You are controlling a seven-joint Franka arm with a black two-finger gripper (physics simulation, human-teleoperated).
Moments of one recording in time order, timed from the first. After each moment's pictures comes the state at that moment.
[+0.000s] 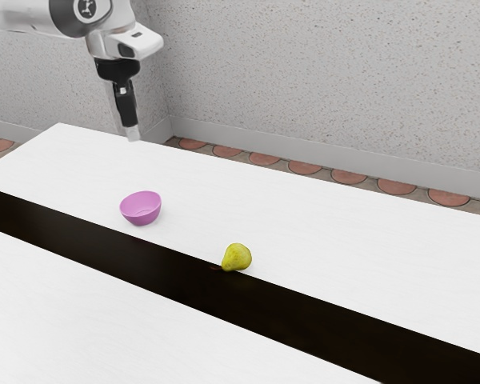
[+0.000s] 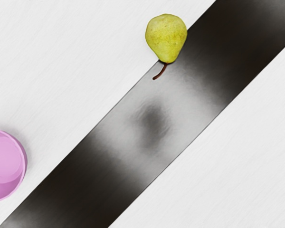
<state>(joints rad) 0.00 0.09 0.01 -1.47 0.04 1.54 0.81</state>
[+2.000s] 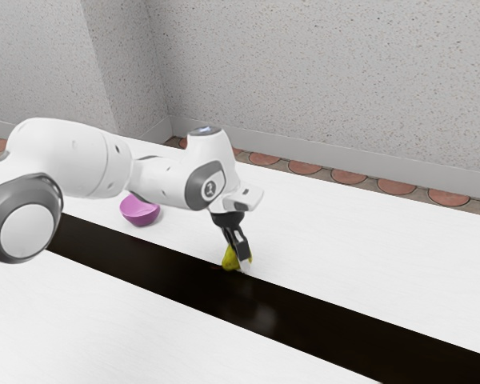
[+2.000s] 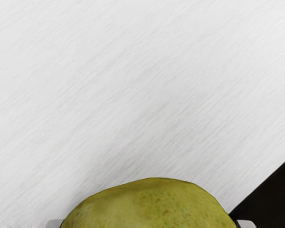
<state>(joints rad) -0.16 0.60 0.01 -1.67 -0.17 2.28 0.65</state>
